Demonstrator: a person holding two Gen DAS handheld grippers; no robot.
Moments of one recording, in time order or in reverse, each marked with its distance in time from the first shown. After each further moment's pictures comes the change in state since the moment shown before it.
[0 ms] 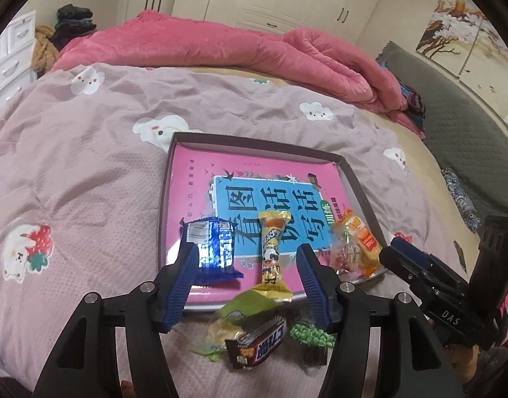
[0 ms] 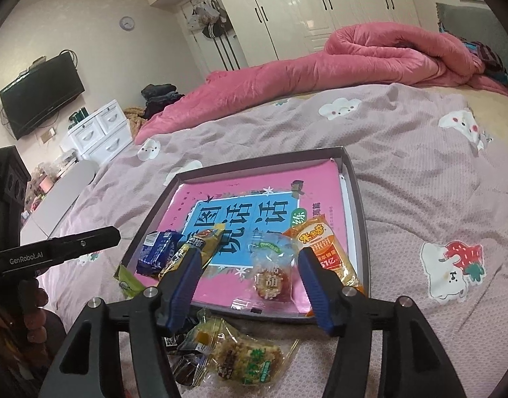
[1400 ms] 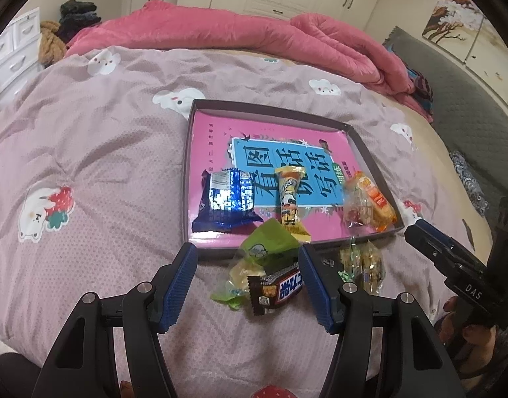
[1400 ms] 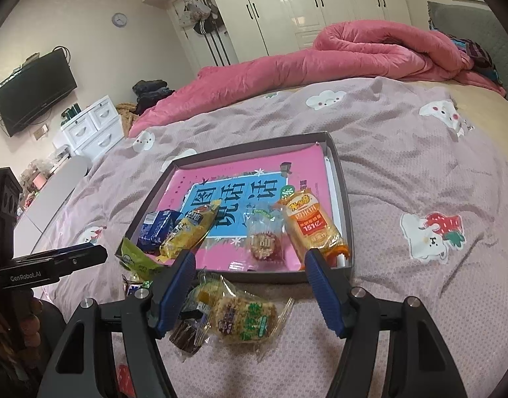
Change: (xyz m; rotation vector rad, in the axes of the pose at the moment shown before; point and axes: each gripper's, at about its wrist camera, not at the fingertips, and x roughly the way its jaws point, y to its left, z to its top) left arm -0.015 0.011 -0.038 0.014 0.065 0.049; right arm -0.023 0.001 -0.024 0.025 0.033 -0.046
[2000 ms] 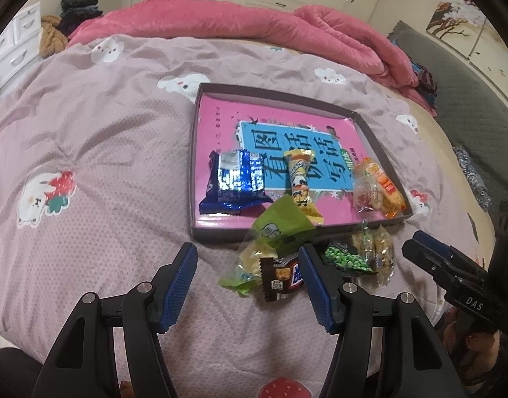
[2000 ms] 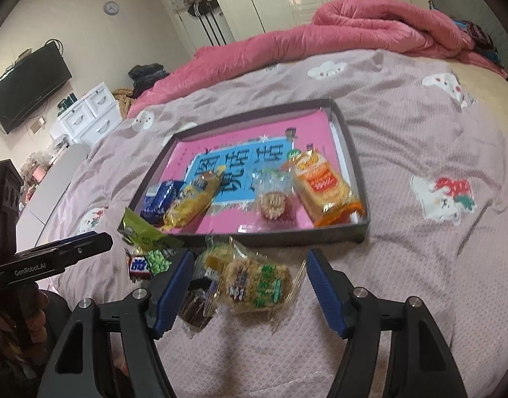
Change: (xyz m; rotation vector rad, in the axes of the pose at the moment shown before) left arm 0.009 0.009 -0.012 -0.006 0.035 0.009; right arm 0.012 0.007 -0.022 0.034 0.108 0.007
